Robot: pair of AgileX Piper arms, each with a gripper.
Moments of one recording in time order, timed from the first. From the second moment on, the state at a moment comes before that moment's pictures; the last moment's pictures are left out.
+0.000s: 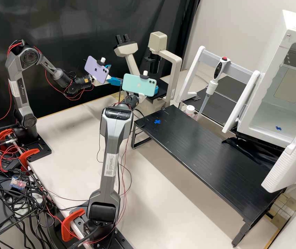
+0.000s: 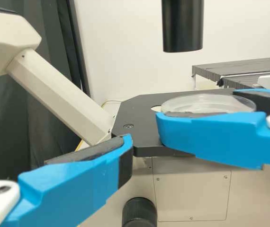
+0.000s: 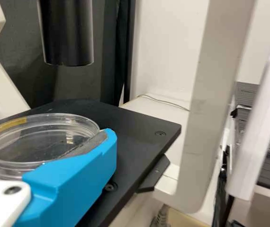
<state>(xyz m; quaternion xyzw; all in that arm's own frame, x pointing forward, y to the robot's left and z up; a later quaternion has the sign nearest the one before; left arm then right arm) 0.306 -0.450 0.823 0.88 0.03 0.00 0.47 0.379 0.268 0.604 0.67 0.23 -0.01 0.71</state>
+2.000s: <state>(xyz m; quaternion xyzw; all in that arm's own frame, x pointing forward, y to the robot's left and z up) 0.306 -0.450 0.823 0.88 0.03 0.00 0.47 0.305 0.219 0.709 0.64 0.23 0.09 0.73</state>
